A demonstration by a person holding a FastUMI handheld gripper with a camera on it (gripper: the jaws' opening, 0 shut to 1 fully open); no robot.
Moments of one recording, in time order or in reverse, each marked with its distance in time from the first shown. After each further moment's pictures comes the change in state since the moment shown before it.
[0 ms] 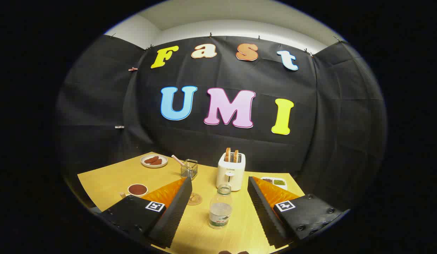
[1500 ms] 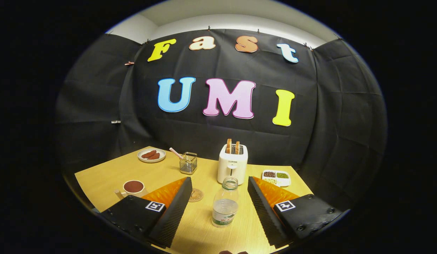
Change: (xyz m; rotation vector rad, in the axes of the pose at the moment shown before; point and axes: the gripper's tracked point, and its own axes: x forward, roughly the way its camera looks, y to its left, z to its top) arm 0.028 -0.001 -0.029 0.010 0.052 -0.049
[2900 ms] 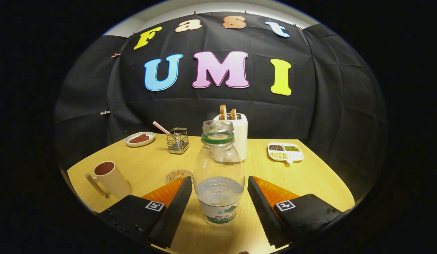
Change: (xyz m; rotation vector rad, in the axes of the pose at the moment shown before) arm 0.073 -0.019 -0.124 0.095 0.138 -0.006
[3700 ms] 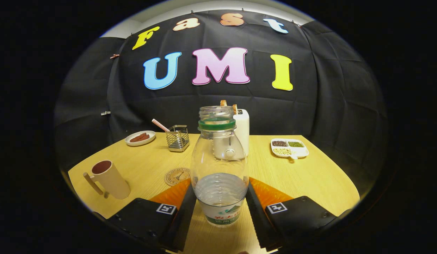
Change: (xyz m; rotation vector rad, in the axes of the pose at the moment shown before) arm 0.013 -0.001 -0.010 -0.007 0.009 0.033
